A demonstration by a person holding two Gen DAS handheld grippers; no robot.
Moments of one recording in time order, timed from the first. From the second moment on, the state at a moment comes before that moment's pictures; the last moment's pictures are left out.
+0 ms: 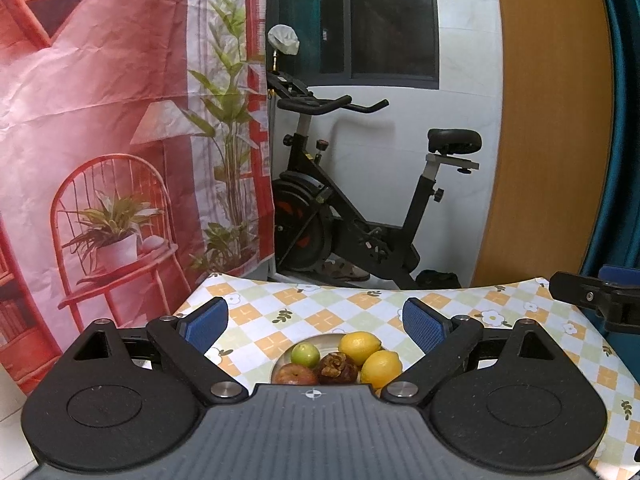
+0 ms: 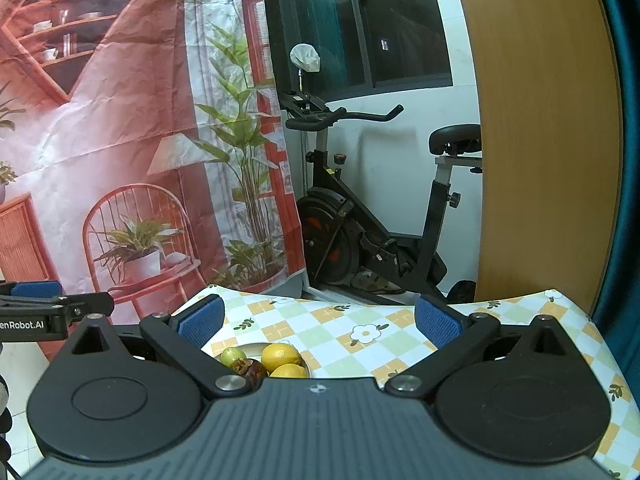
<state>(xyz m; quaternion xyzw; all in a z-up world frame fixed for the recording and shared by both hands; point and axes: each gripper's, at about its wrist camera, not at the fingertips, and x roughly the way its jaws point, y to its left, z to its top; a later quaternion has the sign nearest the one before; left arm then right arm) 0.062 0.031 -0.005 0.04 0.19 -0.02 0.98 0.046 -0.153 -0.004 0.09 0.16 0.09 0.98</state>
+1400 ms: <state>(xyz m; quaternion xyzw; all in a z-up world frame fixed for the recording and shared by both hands) 0.053 0.029 0.004 0.04 0.18 -0.01 0.98 0.043 -0.155 -0.005 0.08 0.16 0.08 0.98</state>
